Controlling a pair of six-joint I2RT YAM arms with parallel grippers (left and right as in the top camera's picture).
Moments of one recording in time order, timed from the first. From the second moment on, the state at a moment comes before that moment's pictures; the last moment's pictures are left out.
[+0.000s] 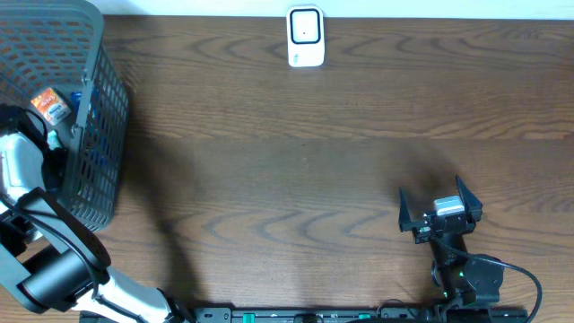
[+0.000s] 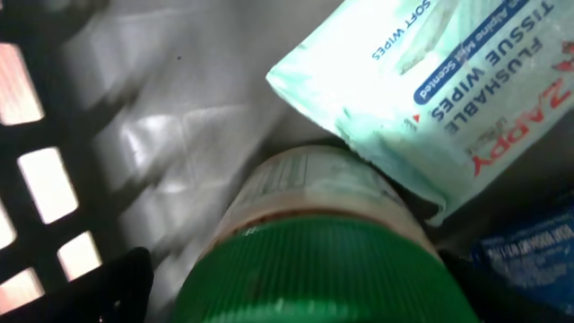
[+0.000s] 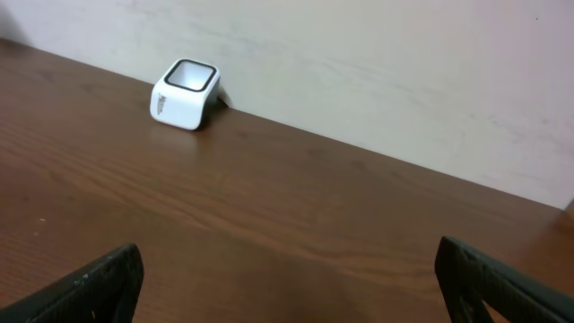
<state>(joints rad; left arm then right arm) 0.65 1.86 1.35 -0.97 -0.14 -0.74 0.02 0.01 0.01 -0.06 -0.14 -0.24</state>
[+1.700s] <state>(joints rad) 0.65 1.74 1.71 -1.25 -0.16 -0.63 0.02 0.01 0.01 -0.06 -0.14 -0.24</state>
